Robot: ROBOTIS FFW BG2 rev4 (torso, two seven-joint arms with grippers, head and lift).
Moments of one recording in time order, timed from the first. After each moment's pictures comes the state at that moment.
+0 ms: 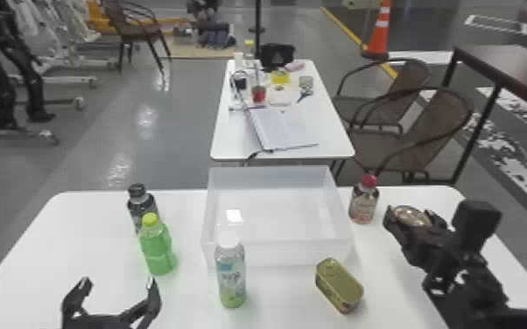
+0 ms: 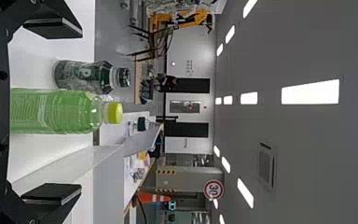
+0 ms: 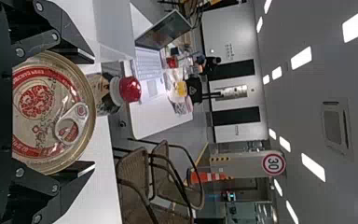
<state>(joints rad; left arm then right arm) 0.42 0.00 0.07 -1.73 0.04 -0.36 -0.06 -0.03 -0.19 0.04 -1.56 -0.33 0.12 -0.01</state>
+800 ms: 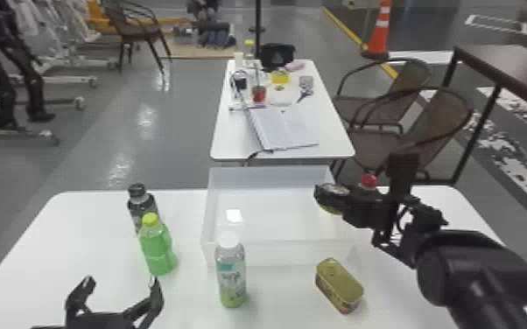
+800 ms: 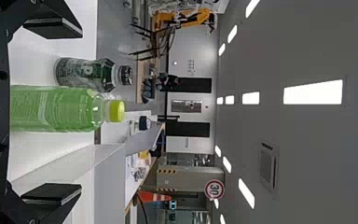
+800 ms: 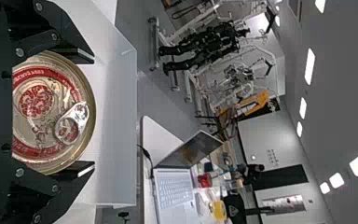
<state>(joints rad) 0.40 0.00 0.07 -1.72 0.05 -0.35 -0.06 -0.36 -0.14 0.12 -1.32 -0.36 0.42 0.43</state>
